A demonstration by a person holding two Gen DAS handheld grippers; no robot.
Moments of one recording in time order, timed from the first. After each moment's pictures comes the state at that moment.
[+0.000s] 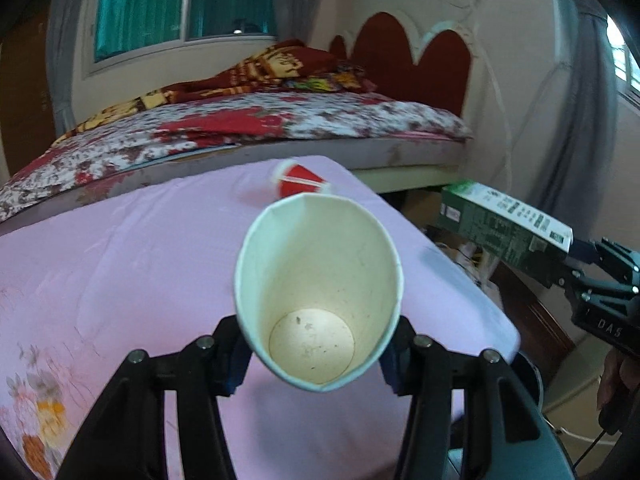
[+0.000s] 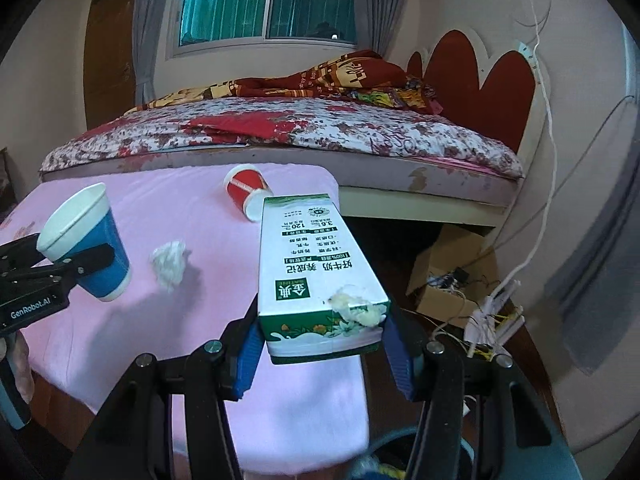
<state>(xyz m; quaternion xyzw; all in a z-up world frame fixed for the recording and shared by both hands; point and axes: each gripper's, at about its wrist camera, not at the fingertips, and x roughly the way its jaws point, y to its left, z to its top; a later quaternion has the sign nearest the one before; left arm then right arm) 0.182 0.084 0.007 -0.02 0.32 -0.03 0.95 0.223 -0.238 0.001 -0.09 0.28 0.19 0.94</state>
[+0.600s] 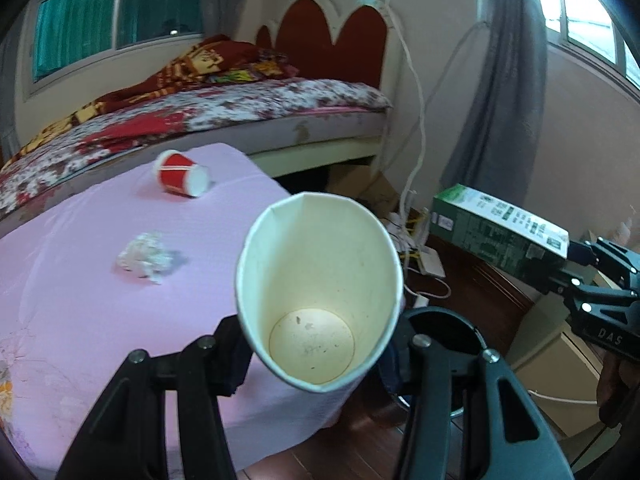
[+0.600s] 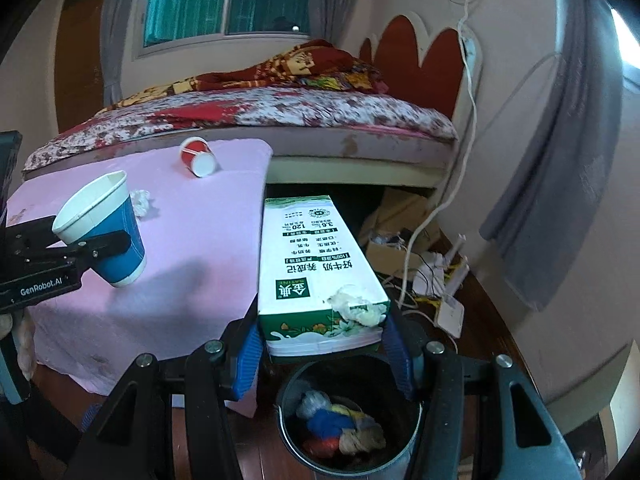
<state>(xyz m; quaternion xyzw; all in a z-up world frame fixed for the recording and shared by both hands) 0.150 -0.029 -0.002 0.01 0.33 -0.13 0.93 0.145 -0.372 -0.018 -0.07 0.31 0.13 0.94</state>
